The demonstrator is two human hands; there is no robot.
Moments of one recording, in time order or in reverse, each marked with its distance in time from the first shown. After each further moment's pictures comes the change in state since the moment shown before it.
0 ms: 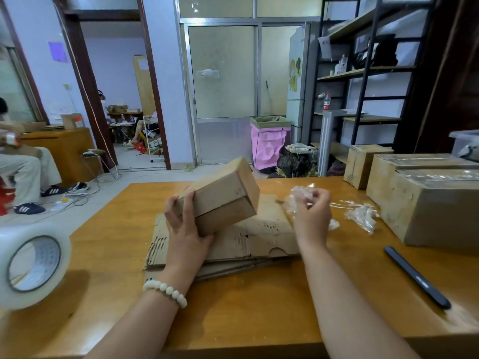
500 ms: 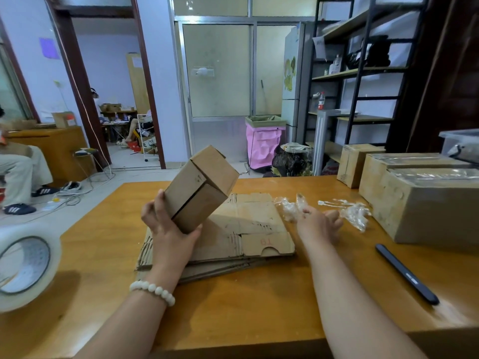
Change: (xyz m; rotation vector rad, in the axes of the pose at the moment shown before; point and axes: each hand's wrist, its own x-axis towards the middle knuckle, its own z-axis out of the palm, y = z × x) left_hand 0.003 -0.001 -0.006 -0.085 0.020 -0.259; right_hand 0.022 0.026 -0.014 -0.803 -0.203 0.293
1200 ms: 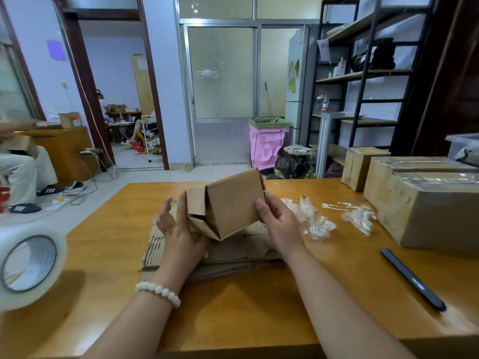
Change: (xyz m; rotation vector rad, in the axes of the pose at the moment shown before) left_hand 0.001 -0.012 0.005 0.029 -0.161 0.138; right_hand -0.060 -0.033 0.007 0.956 -0.458 -0.629
